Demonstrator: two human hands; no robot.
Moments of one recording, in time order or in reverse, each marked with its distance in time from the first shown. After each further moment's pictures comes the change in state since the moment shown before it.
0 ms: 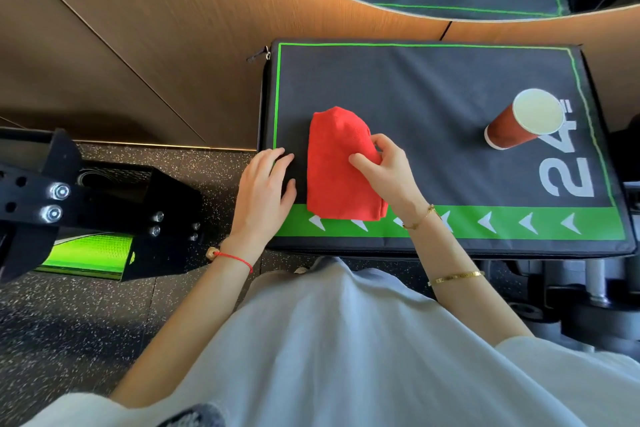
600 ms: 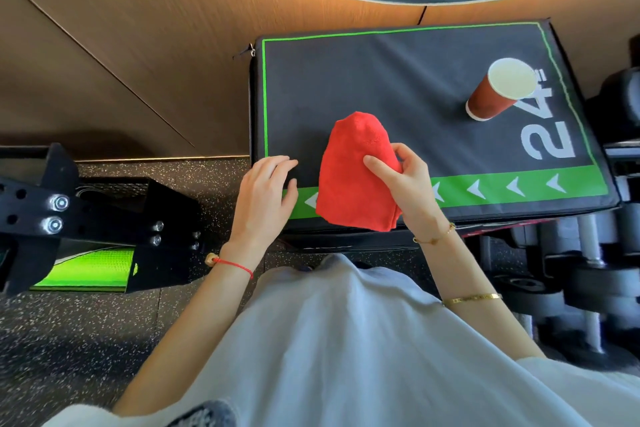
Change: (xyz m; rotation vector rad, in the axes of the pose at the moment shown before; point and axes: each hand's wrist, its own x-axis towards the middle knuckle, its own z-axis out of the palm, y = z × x) left_hand -0.031 0.019 -0.013 -0.073 0.004 0.088; right_hand -0.066 0.018 -0.020 0.316 0.141 0.080
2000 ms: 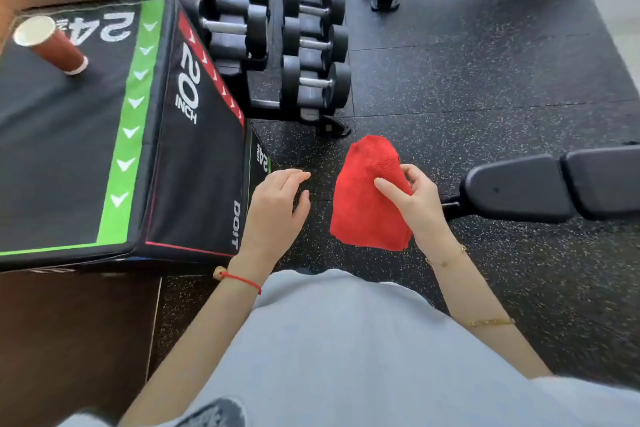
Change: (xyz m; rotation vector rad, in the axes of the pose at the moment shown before) left_hand -0.216 0.024 -0.035 -0.248 -0.745 1.364; right_hand -0.475 0.151 0.184 0.559 1.435 0.199
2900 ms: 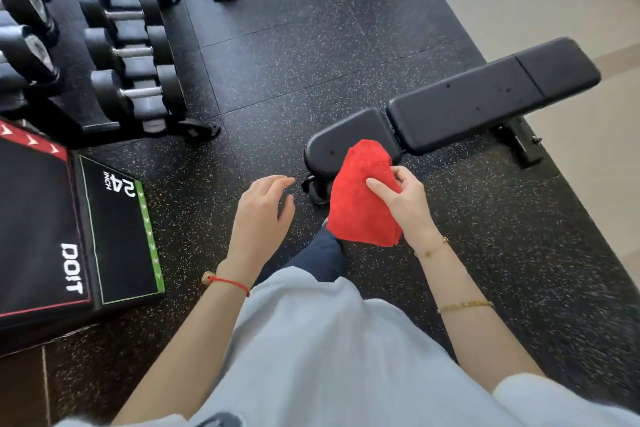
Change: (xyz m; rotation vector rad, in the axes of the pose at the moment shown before) left_hand -0.014 0.333 0.229 -0.083 -0.184 0.236; right_hand -0.062 0.093 -0.414 -0.025 0.364 0.111
